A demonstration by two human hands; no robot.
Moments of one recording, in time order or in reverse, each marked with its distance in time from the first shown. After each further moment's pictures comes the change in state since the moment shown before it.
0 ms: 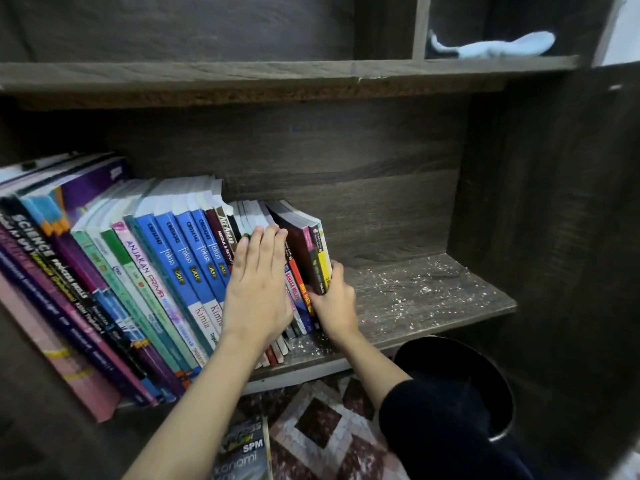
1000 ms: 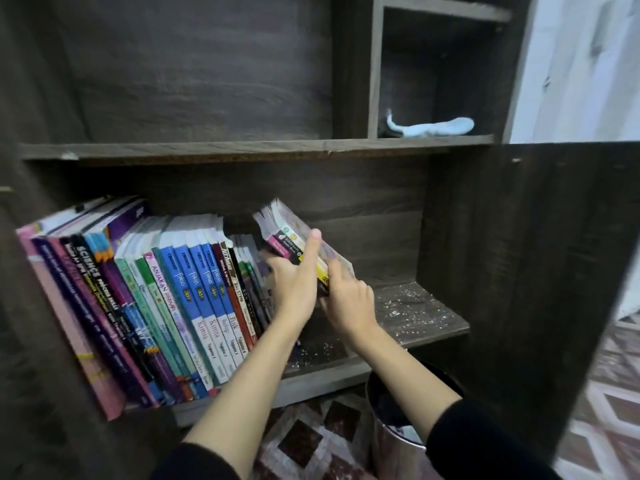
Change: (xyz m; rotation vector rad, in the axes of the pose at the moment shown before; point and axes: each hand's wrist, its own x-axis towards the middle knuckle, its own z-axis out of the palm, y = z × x) left_hand 0.033 0.057 -0.112 -1.534 -0.095 -0.876; right_hand -0.040 -0.072 -0.103 -0.688 0.287 -0.486
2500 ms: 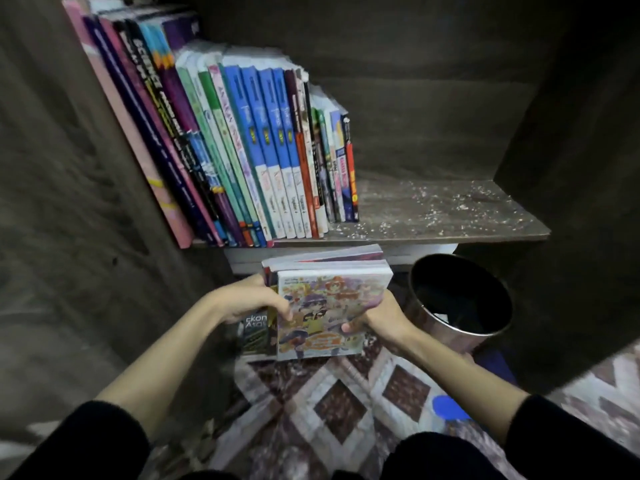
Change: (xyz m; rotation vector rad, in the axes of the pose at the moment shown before) left_hand -0.032 -0.178 -0.165 0.229 -0.773 -0.459; right_hand -0.177 -0.006 0.061 1.242 -0.917 0.709
